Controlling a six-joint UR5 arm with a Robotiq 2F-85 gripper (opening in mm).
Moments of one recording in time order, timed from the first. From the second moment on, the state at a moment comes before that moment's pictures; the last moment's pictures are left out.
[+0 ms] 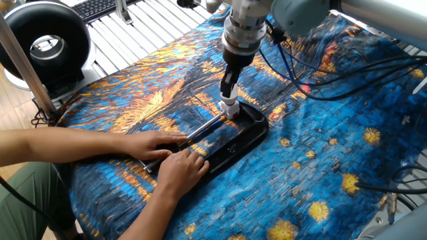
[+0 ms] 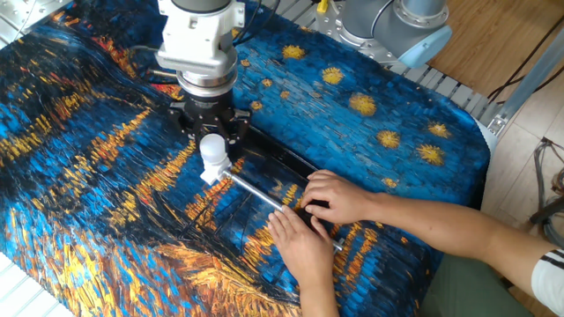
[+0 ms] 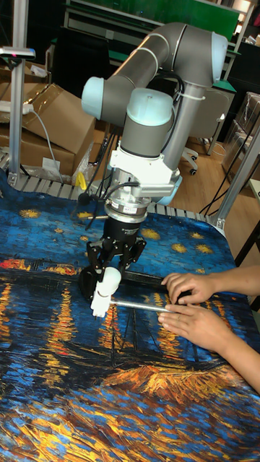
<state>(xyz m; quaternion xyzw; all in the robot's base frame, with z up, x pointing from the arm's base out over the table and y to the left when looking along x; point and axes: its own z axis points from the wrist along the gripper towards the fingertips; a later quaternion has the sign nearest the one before) 0.532 -0.009 0.093 -0.30 0.95 -0.01 0.07</state>
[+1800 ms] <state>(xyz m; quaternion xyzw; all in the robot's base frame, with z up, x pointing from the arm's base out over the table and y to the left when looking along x) 0.530 -0.011 0.091 -0.53 0.85 -0.01 0.08</state>
